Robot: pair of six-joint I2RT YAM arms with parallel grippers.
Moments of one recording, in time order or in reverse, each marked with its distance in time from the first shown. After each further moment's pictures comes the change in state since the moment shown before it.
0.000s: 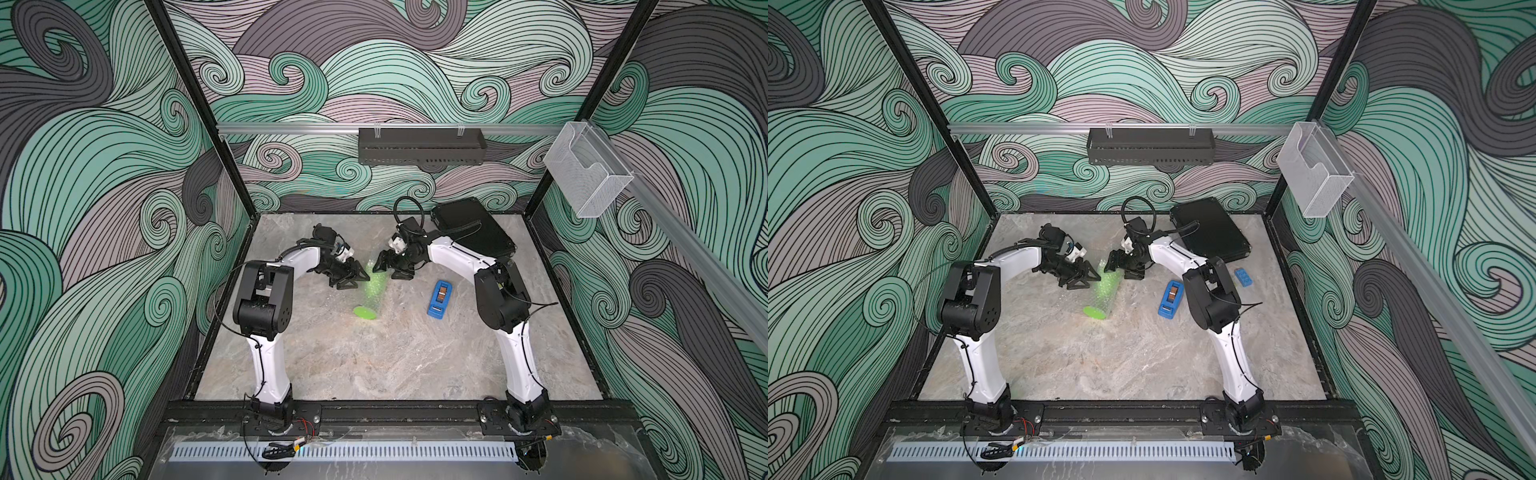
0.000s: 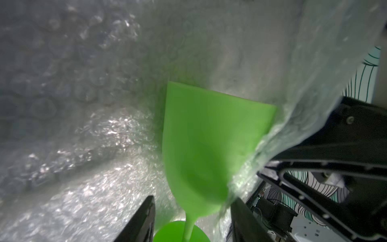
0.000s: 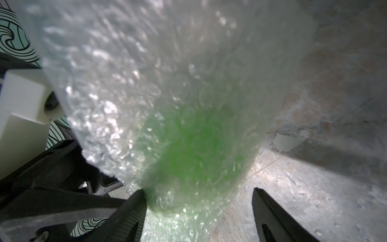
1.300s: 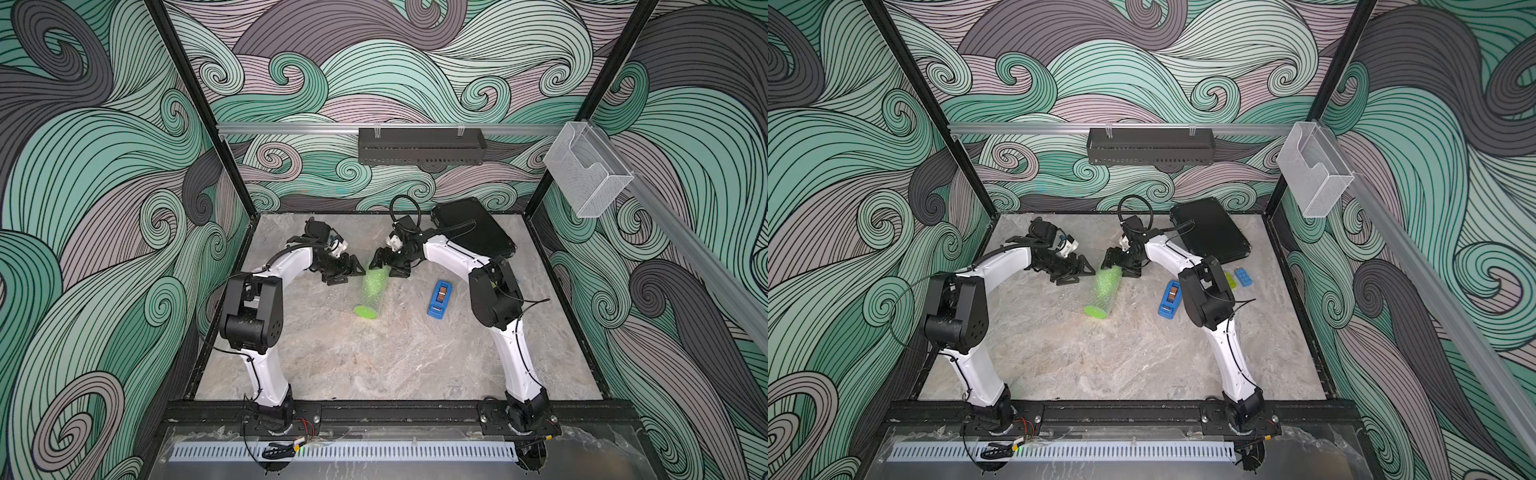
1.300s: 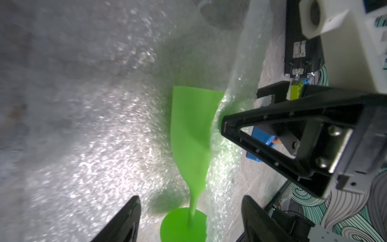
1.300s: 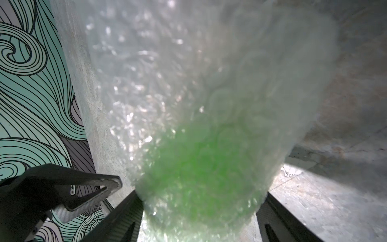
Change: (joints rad) left arm 0.036 -0.138 -0.024 -0.025 -0.133 0.054; right arm 0.005 0.067 0.084 -0.010 0.029 0.027
